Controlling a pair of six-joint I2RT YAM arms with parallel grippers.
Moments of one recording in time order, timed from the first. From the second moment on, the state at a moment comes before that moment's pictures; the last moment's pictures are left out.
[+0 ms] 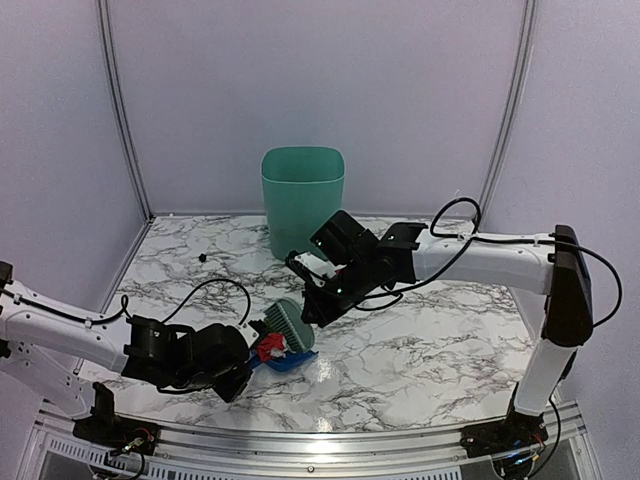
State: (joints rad) left arm -1.28 1.33 0.67 -0.40 -0.38 -0.43; right arm 1.01 1.81 1.48 -0.65 -0.19 0.30
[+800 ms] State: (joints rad) left arm -1.28 1.21 0.81 -0.49 -0.52 -0.32; right arm 1.01 1.75 1.68 -0.74 -0.06 0.29
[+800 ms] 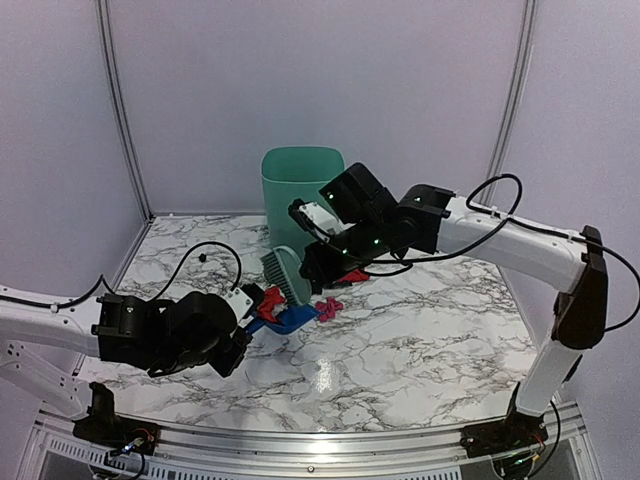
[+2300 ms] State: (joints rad) left arm -1.03 1.48 1.40 -0.52 -0.53 0.03; right arm 1.00 1.78 2.03 -0.73 0.40 0.21
